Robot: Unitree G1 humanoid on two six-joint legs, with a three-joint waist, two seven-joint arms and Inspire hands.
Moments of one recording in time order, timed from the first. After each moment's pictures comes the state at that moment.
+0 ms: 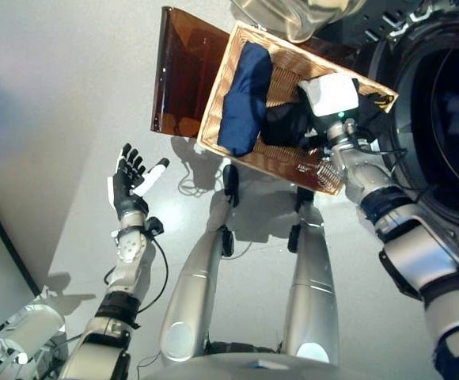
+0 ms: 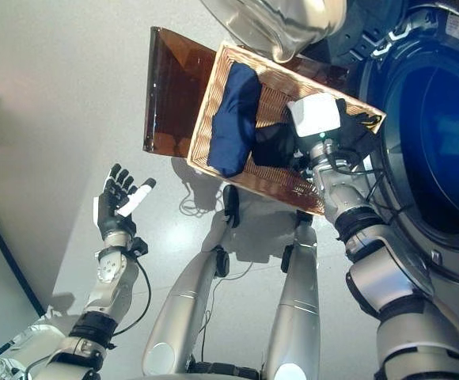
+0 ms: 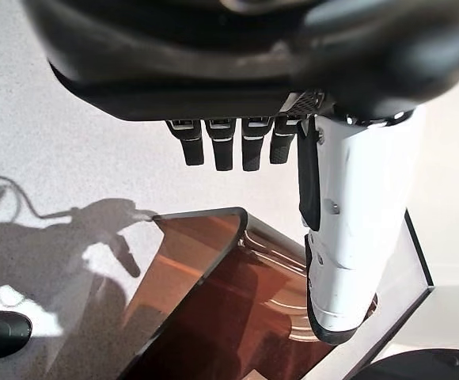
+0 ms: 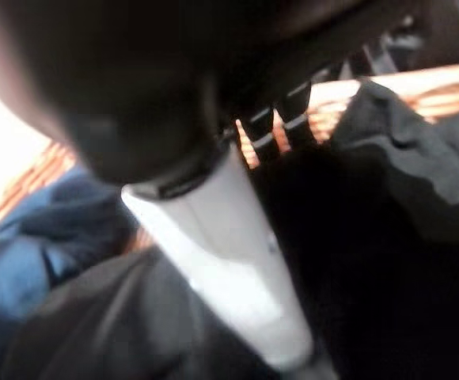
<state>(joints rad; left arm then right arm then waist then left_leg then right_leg) -0.24 0.21 -0.09 0.47 -0.45 -0.36 0.35 -1.02 -0.60 0.64 0.93 -0.90 0.11 -0.39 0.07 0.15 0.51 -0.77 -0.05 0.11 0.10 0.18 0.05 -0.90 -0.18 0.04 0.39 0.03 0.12</state>
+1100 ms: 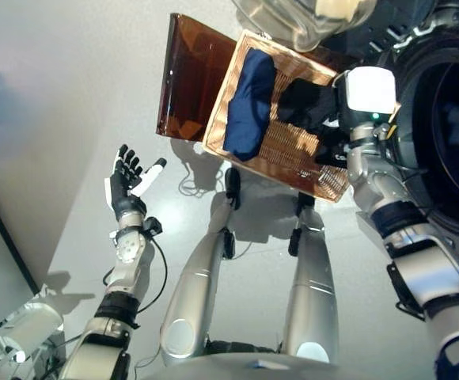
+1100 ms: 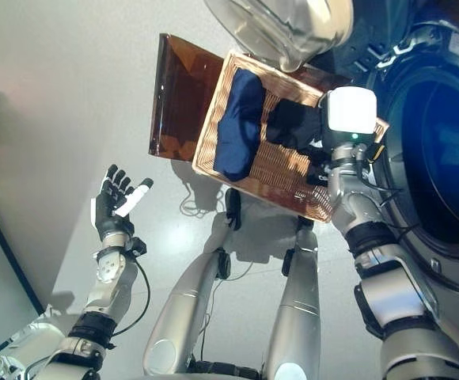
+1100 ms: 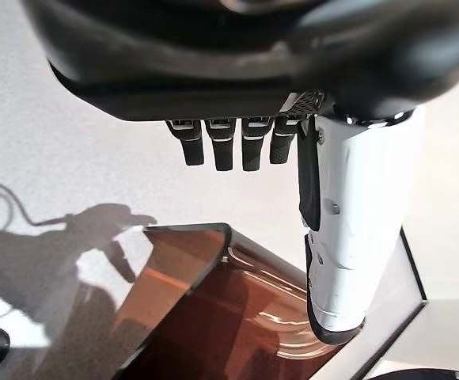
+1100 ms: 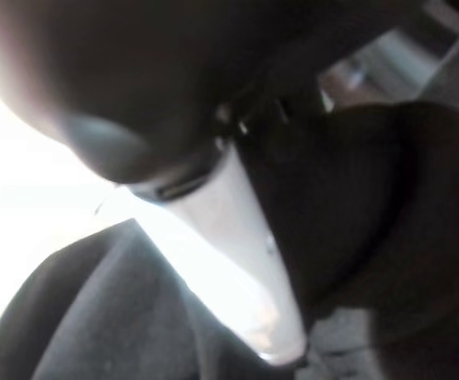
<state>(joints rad) -0.23 0.21 -0.06 0.47 -0.44 -0.36 0.37 -0.79 -0.61 0.30 0.67 -0.67 0.12 -0.52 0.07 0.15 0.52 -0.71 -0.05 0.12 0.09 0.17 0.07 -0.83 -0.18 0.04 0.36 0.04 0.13</state>
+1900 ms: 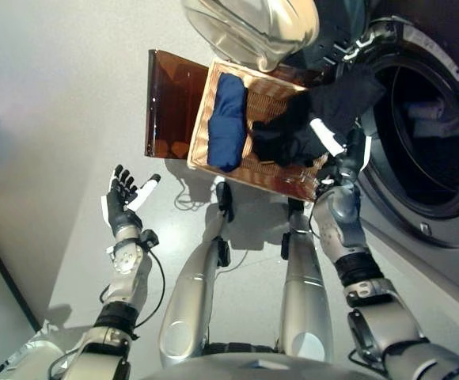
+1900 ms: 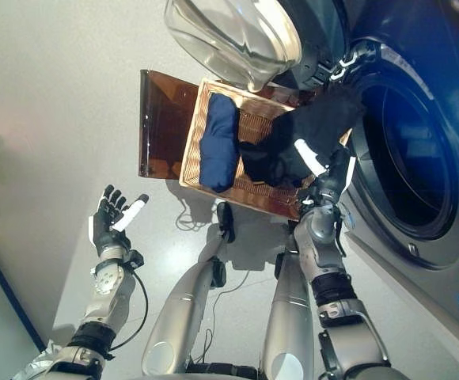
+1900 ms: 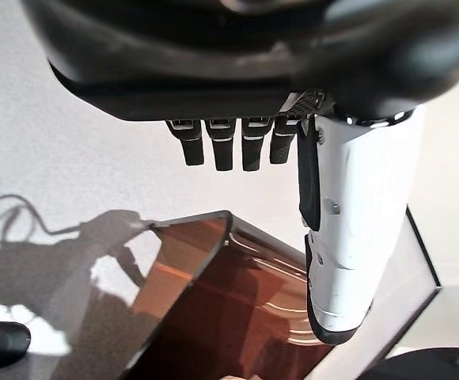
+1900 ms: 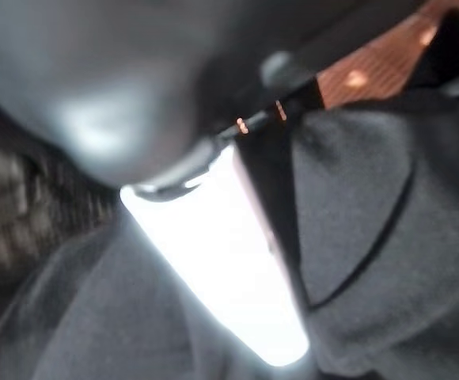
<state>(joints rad) -0.18 0.19 -0.04 0.54 -0.45 -0.35 0.38 -0.49 -0.23 0.05 0.47 0.79 -0.36 -0.38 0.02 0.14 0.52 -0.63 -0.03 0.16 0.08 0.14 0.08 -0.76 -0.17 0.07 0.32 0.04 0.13</state>
